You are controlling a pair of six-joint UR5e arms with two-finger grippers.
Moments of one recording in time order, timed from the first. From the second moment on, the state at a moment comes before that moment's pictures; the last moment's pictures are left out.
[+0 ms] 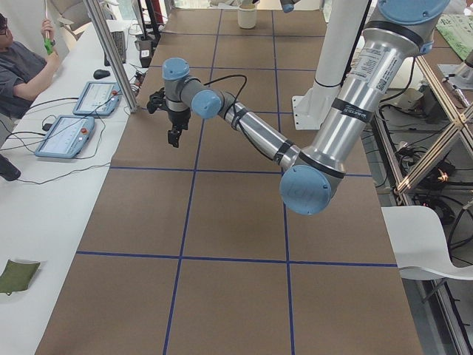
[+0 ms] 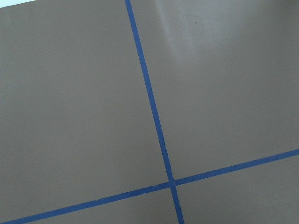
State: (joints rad) left arm -1.15 -2.00 -1.74 -1.57 -2.24 -0.46; right arm 1.22 -1.98 1.30 0.74 1.76 1.94
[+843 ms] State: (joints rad) left arm -1.15 -2.01 -1.80 -1.51 -2.24 -0.46; right arm 1.31 -1.94 1.17 0.92 1.64 2.52
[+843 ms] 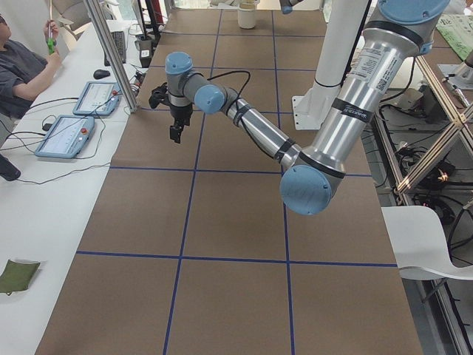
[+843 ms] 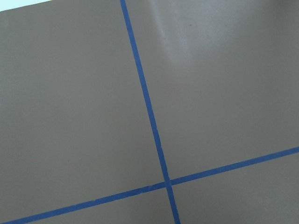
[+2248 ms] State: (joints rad) left arm -1.15 -2.01 -1.83 -1.47 -2.24 -0.46; right arm 1.31 -1.91 1.10 1.03 1.38 3.11
